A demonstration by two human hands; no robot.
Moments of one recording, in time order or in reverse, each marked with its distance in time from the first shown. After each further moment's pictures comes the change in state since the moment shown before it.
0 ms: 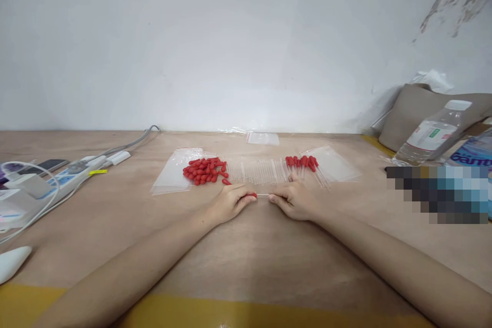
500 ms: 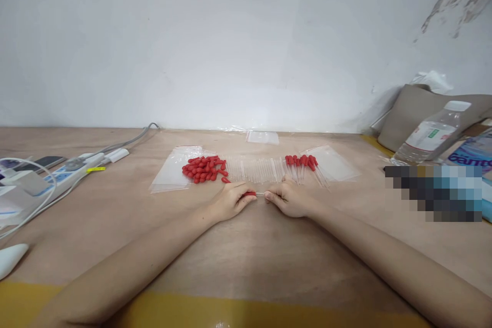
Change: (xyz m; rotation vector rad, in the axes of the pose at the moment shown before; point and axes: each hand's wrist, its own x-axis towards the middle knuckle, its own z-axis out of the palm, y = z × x) left_hand 0.002 -0.001 0.002 0.032 -0.026 0.014; right_hand 0.011 -0.006 0.002 0.223 -0.148 0.120
